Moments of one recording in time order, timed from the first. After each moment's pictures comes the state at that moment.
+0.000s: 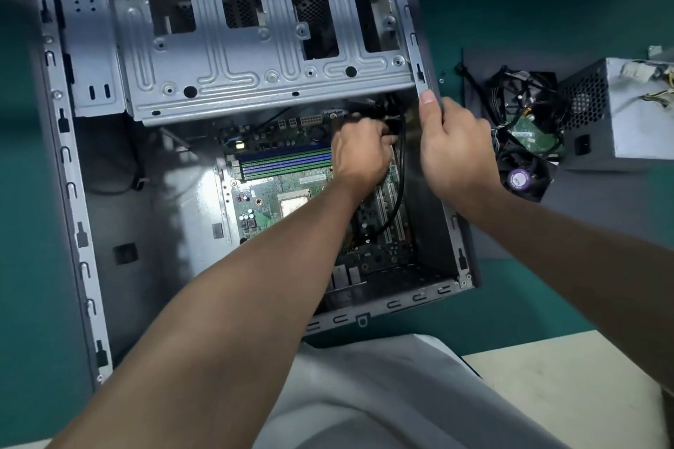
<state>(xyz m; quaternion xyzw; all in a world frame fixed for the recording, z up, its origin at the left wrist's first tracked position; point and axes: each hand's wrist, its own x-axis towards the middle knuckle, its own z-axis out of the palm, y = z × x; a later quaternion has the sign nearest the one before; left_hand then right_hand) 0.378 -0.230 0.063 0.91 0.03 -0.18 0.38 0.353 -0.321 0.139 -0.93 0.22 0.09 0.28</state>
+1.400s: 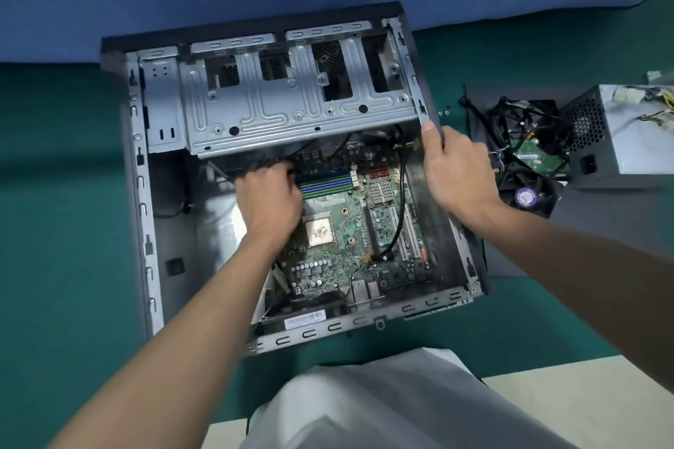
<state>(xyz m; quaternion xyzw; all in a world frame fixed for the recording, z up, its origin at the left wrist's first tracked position) 0.351 -0.101 0.067 0.98 0.07 -0.05 0.18 0.351 -0.319 0.145 -0.94 0.20 0.08 0.27</state>
